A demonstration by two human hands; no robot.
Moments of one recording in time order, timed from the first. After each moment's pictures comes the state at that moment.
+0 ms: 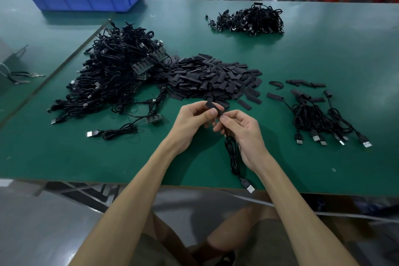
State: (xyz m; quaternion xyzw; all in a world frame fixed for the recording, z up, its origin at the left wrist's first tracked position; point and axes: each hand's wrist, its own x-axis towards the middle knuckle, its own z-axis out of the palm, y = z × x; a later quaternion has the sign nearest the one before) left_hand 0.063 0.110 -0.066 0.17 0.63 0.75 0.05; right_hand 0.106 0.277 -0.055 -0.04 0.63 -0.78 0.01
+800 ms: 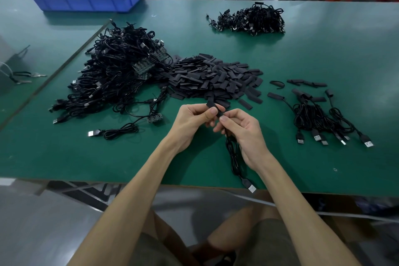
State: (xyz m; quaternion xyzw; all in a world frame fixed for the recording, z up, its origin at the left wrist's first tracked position) left_hand 0.065 0.108 -0.063 0.15 0.63 0.76 0.07; right_hand 0.104 0.278 -0.060 -0.06 0.64 -0.77 0.01
